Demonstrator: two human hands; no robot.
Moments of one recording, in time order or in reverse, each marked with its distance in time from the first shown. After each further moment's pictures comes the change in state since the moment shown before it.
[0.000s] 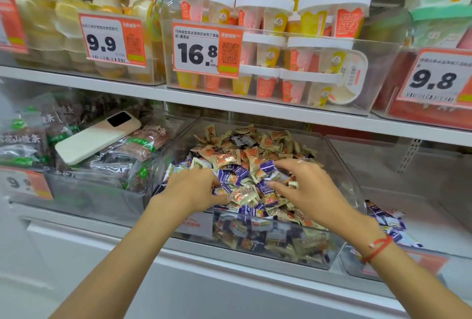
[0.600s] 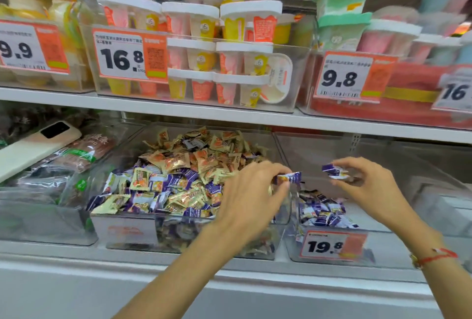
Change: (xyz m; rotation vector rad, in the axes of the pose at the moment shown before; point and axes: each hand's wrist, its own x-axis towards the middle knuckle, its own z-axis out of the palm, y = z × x) left_hand -0.018 0.174 0.004 -0.495 0.457 0.389; right_hand -0.092 0.113 -0.092 0.120 0.231 0.425
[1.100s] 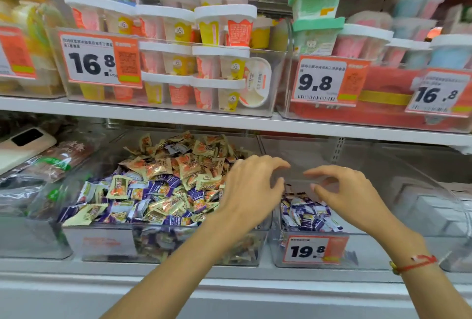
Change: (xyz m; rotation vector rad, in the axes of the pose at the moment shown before) left_hand 0.032 0.017 0.018 0.063 -0.033 0.047; right_hand 0.003 0.010 0.000 -0.146 -0.102 -0.042
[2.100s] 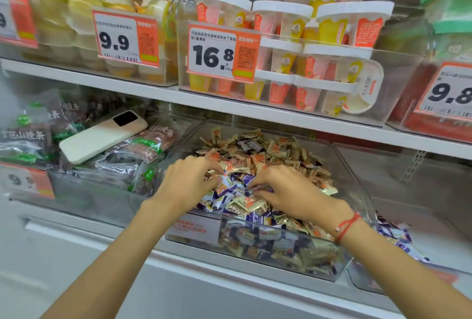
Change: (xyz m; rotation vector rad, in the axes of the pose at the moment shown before) left_hand -0.075 -0.194 -0.105 0.343 -0.115 -0.355; right_hand 0.060 -0.175 0.124 -0.124 -0.379 -0.637
